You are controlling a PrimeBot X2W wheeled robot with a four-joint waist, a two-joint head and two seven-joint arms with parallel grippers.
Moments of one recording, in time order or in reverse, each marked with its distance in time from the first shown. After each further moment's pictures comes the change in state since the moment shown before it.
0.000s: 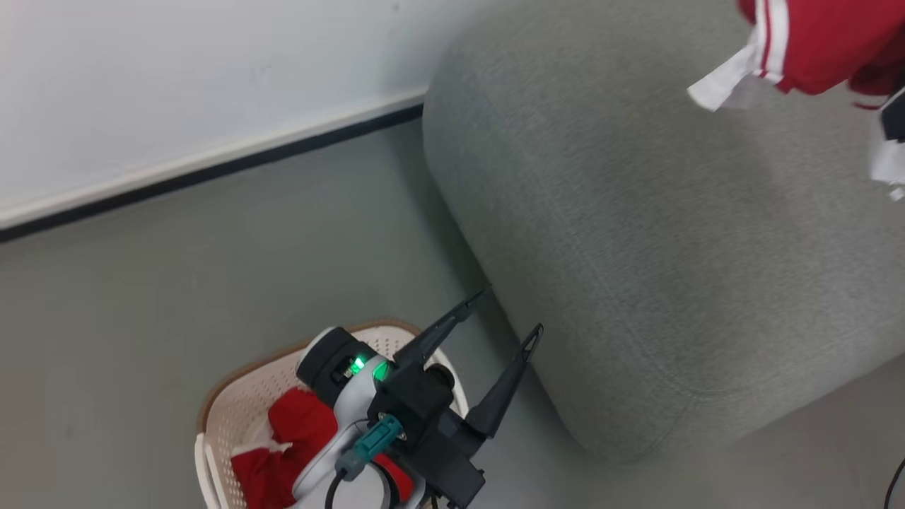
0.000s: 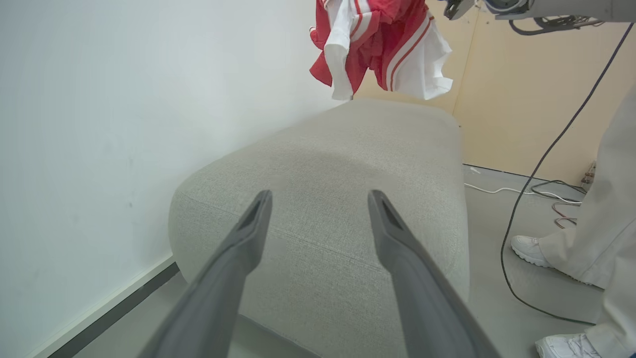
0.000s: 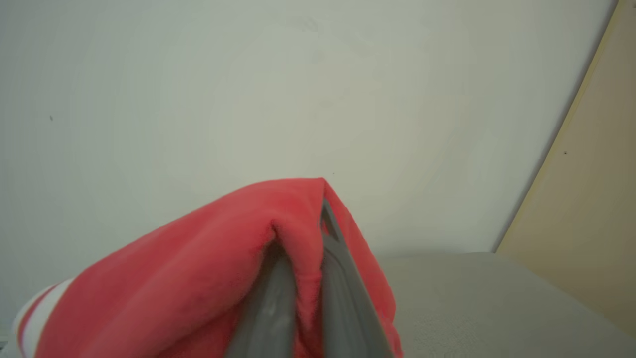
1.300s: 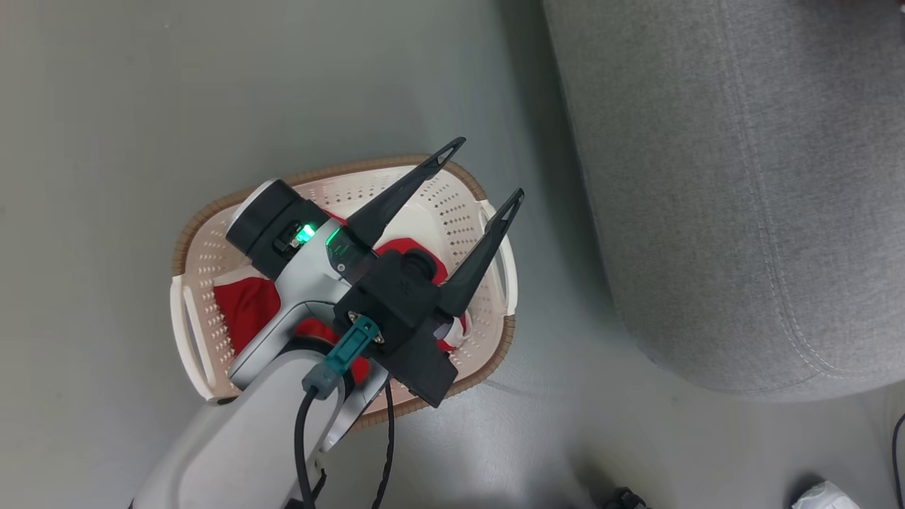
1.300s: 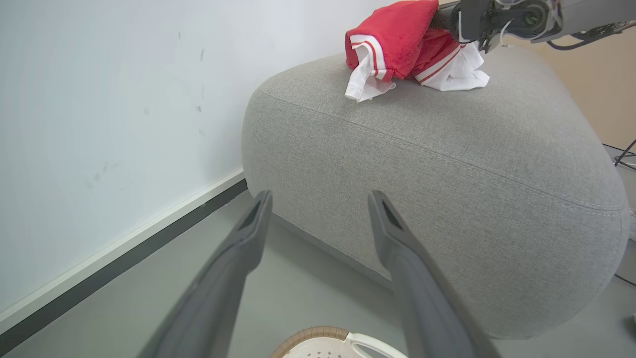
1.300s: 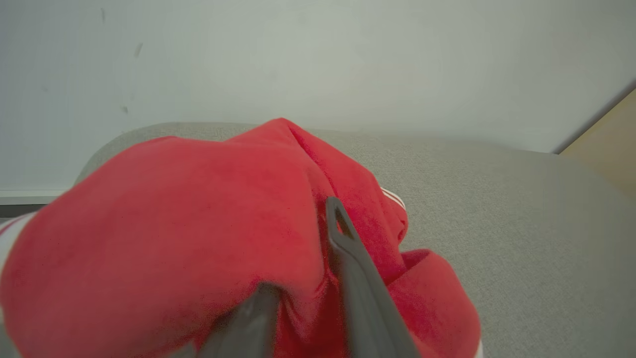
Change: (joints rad) left arm -0.257 0.100 0.046 -0.137 0.105 -0.017 0.128; right arm -0.182 0.017 -0.030 0.240 -0.024 -0.039 -0.020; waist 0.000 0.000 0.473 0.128
